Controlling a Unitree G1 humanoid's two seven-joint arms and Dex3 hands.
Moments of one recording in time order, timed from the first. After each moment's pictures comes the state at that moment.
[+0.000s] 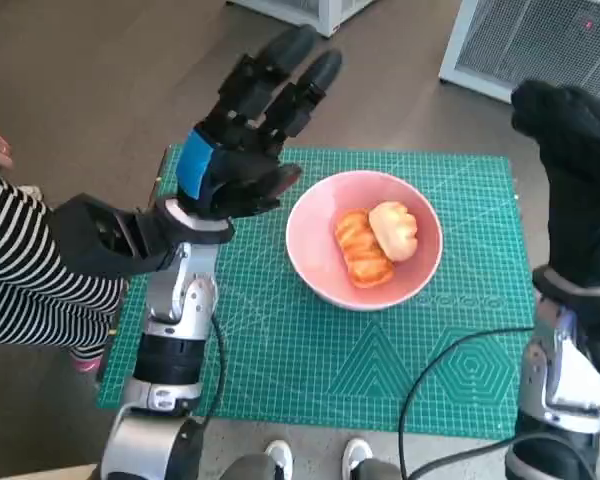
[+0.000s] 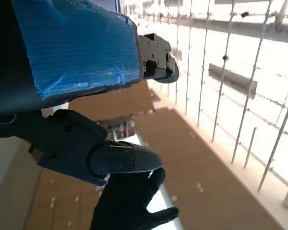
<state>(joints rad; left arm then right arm) -0.70 0.06 0.11 0.28 -0.47 -0.27 -0.55 -0.50 -0.24 -0.21 -0.01 0.23 -0.33 0.24</state>
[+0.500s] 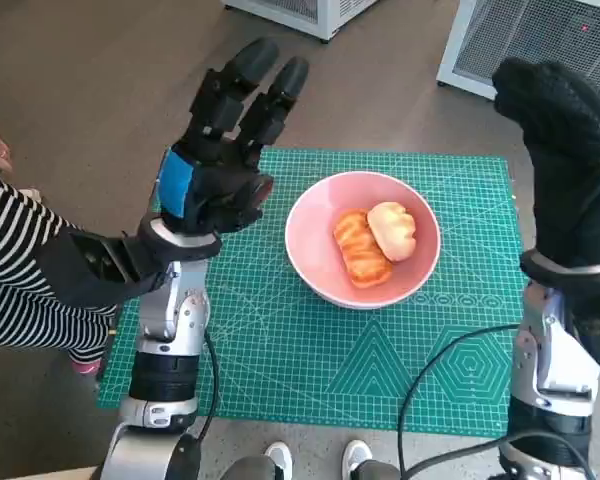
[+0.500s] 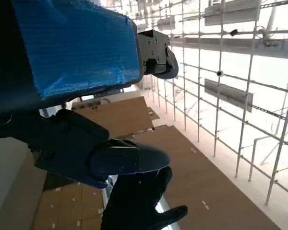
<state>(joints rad) -0.66 0.06 0.13 0.28 -0.42 -0.36 -0.54 -0.57 -0.23 -0.19 0.03 0.23 -0.30 0.23</state>
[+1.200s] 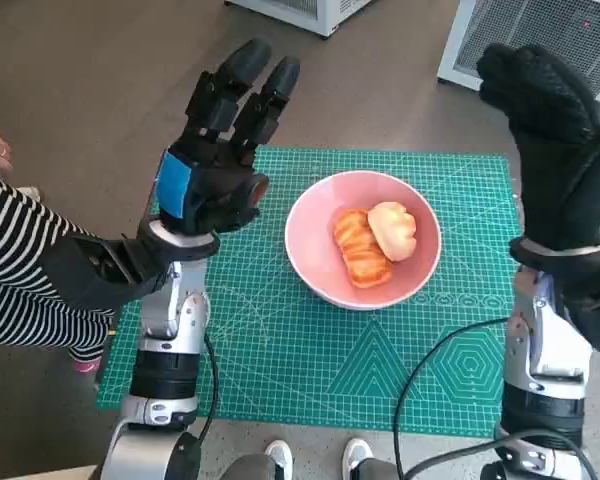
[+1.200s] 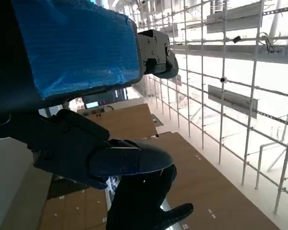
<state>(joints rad) -0.66 0.06 0.14 0.33 -0.40 -0.39 -0.52 -0.61 -0.23 -0.17 0.09 0.23 -0.30 0.23</state>
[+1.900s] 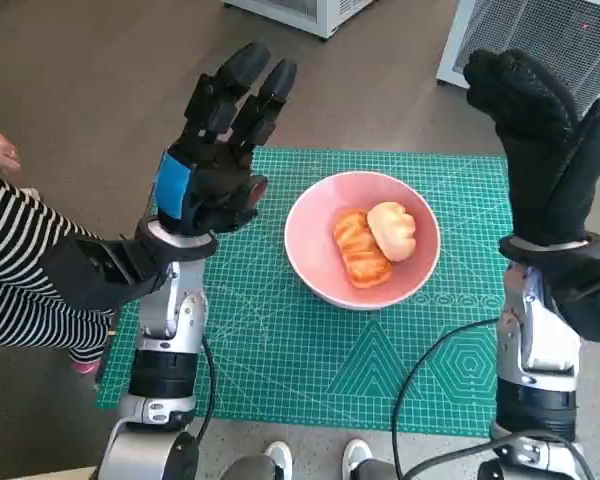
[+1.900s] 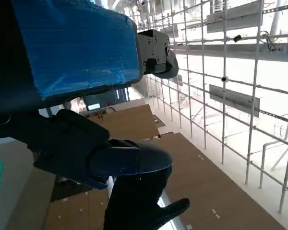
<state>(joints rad) -0.66 0.07 0.14 0.35 -0.40 -0.41 -0.54 -0.61 -0.22 -0.16 0.15 0.23 -0.32 0.23</state>
